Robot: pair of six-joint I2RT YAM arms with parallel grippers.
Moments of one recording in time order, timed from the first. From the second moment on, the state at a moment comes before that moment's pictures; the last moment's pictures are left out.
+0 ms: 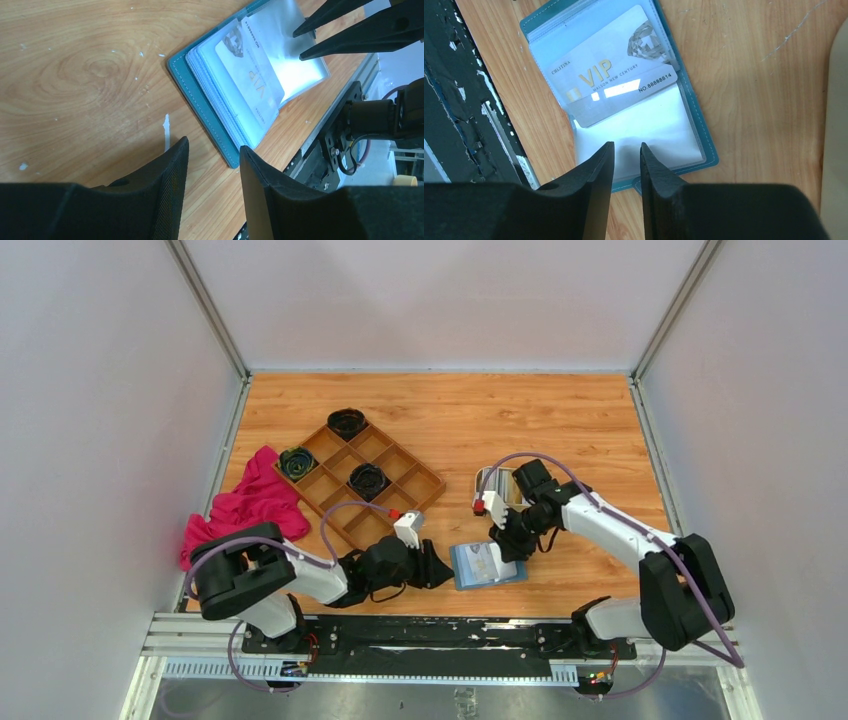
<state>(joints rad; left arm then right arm) -1.10 1.50 0.27 0.78 -0.06 -0.88 0.46 1.32 0.76 -0.73 -0.53 -0.71</state>
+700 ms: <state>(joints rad) -1.10 1.65 0.33 0.90 -0.01 -0.91 0.58 1.49 0.80 -0.71 -0.46 -0.67</state>
